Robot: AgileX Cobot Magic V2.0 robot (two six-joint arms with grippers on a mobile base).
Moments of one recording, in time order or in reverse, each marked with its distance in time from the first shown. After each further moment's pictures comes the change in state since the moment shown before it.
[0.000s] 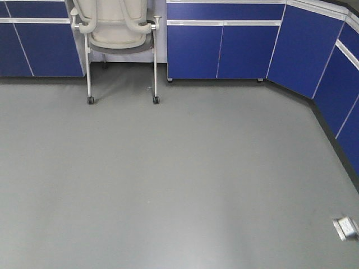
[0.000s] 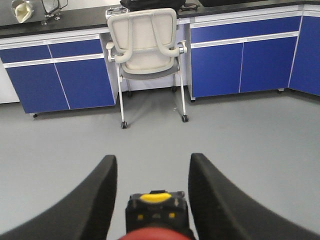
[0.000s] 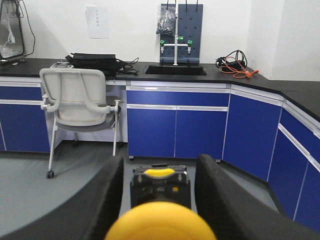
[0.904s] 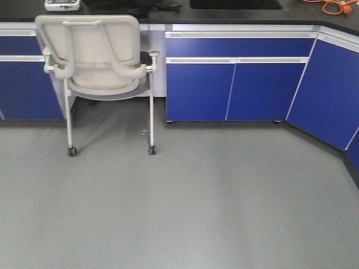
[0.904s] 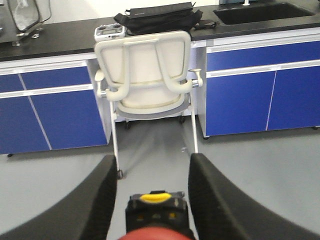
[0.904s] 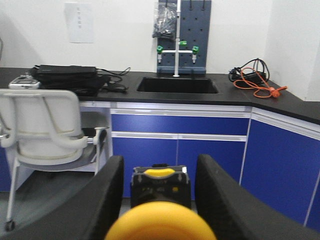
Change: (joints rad) left arm 0.000 0.000 0.000 0.000 -0.001 0.000; right arm 0.000 0.000 0.000 0.000 0.000 0.000
